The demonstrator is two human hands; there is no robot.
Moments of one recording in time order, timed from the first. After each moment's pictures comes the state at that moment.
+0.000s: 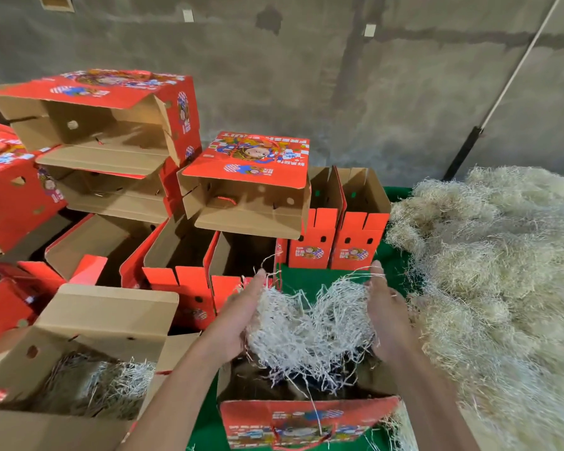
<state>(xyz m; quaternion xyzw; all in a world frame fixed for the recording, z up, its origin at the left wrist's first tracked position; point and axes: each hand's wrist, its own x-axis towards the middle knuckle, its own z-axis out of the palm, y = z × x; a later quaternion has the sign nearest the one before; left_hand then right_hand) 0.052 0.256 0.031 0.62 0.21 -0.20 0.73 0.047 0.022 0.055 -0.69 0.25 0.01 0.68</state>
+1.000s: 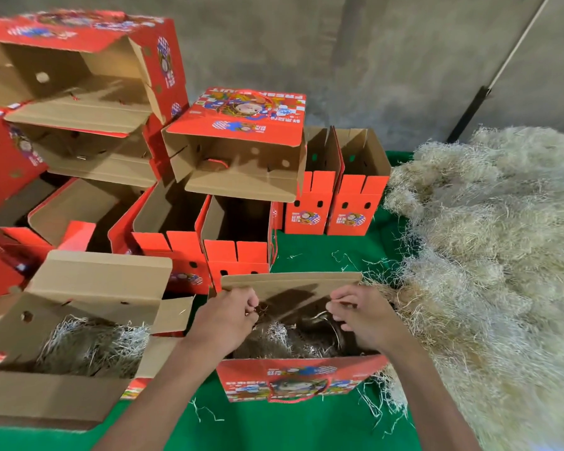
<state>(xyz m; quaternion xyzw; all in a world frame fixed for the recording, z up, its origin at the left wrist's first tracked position) 0.009 0.267 -0.004 0.97 0.01 -0.08 0.23 0.021 0.005 0.001 -0.87 0.06 0.15 0.46</state>
